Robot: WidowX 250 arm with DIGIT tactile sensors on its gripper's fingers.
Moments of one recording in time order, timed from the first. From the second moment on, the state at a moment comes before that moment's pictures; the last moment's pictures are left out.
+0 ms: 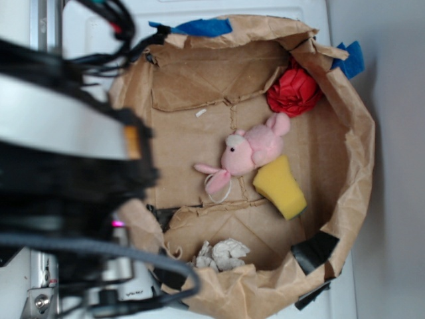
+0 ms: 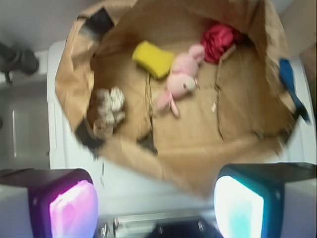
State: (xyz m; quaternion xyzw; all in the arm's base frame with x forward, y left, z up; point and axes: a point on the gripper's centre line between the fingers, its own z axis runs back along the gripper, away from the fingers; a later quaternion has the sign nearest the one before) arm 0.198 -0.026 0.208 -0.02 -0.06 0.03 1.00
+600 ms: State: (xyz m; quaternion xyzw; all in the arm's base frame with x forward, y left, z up) arm 0.219 -0.029 0.192 -0.01 -0.09 0.03 1.00
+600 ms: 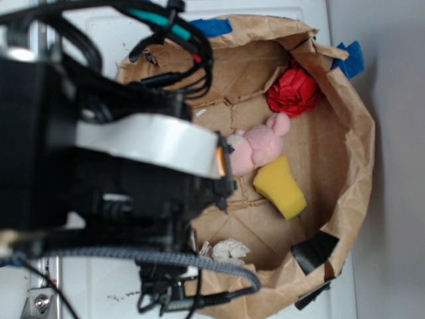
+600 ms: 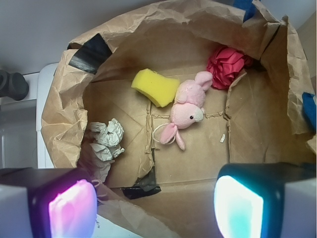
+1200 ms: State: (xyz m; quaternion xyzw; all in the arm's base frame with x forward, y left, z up) arm 0.231 -0.026 0.164 0.02 -0.10 0.08 0.99
